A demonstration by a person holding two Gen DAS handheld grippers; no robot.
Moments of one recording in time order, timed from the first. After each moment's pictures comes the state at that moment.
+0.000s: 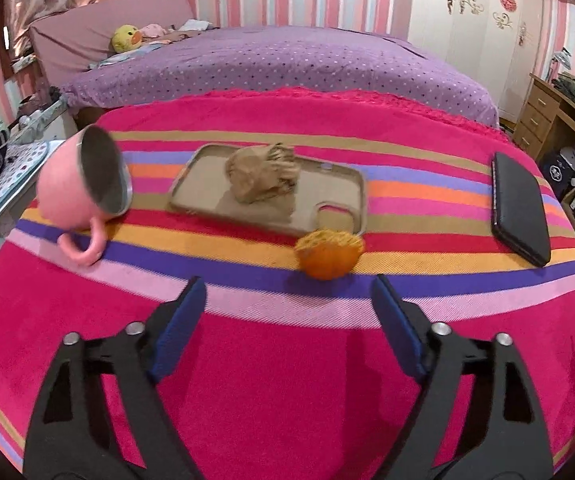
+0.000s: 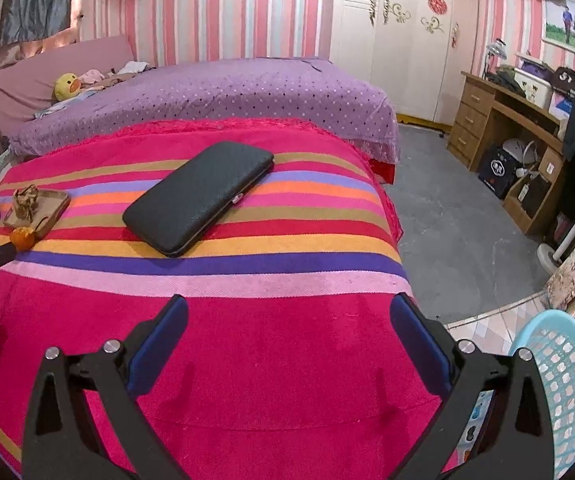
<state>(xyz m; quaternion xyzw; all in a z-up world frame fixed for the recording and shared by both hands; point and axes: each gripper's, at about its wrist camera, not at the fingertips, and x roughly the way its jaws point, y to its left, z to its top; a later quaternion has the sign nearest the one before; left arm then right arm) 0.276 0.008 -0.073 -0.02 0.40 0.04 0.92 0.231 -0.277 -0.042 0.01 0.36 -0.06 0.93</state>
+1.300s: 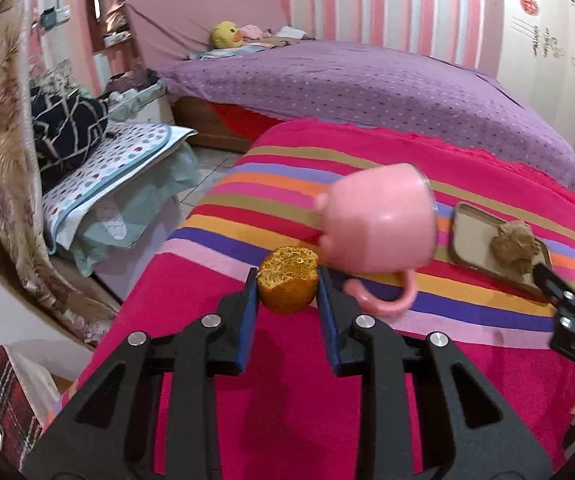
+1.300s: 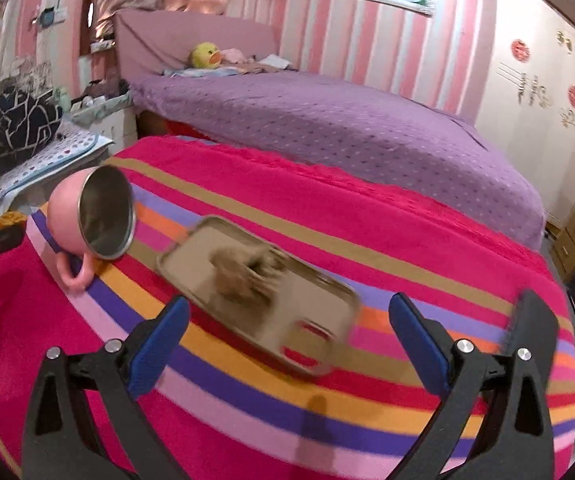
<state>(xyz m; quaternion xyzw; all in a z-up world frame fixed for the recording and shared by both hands) 0.253 0.210 -0.041 -0.05 0.37 0.18 0.91 0.332 0.019 -0.030 -0.11 0.32 0.15 0.93</state>
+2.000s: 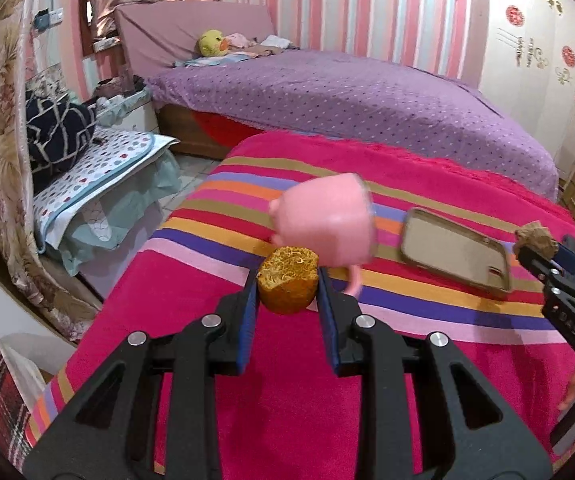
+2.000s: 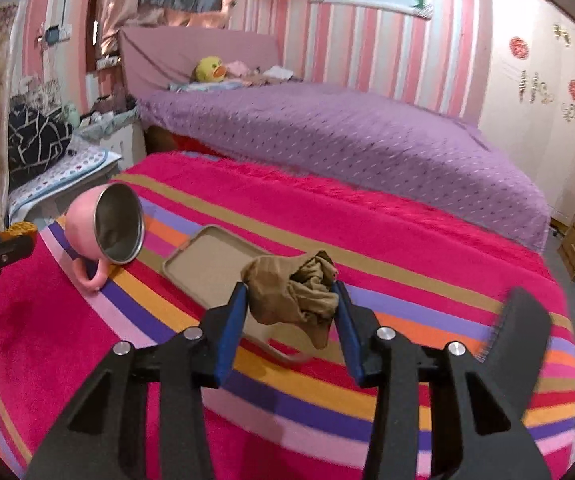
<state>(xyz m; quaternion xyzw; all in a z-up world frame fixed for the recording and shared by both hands) 0.233 0.173 -0.023 -0.06 0.35 0.14 0.92 0.305 -0.018 -0.011 -0.08 0.30 0.16 0.94</state>
